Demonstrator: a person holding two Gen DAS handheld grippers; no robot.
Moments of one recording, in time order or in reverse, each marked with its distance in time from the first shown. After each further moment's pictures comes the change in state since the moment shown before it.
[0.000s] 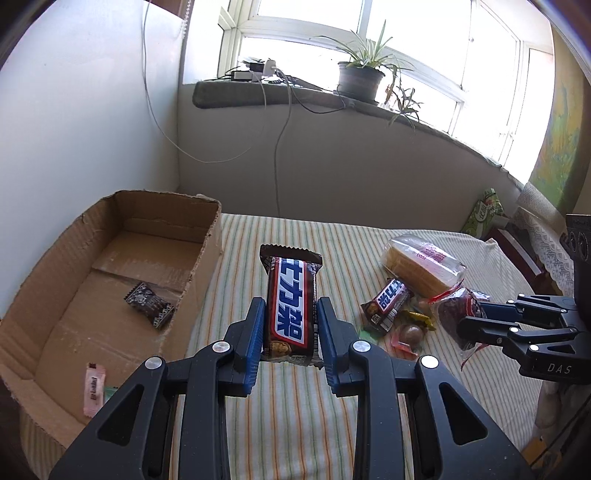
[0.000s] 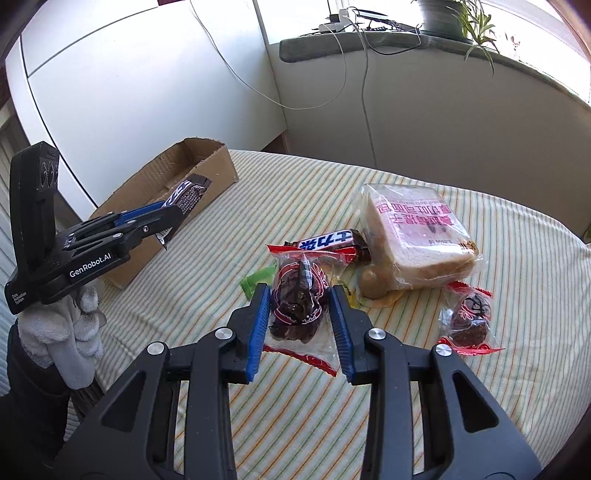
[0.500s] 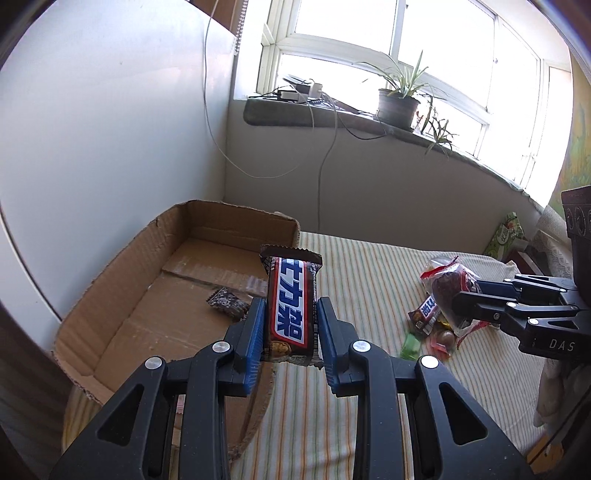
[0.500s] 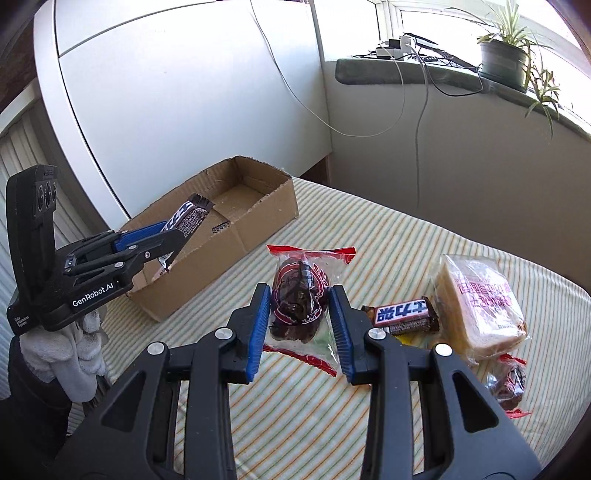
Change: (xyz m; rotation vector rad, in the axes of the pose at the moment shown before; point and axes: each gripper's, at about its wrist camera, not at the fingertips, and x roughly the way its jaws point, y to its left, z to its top) left arm -0.037 0.051 0.001 -0.060 -0.060 0.095; right arm 0.024 0.069 0.046 -0.126 -0.046 0.066
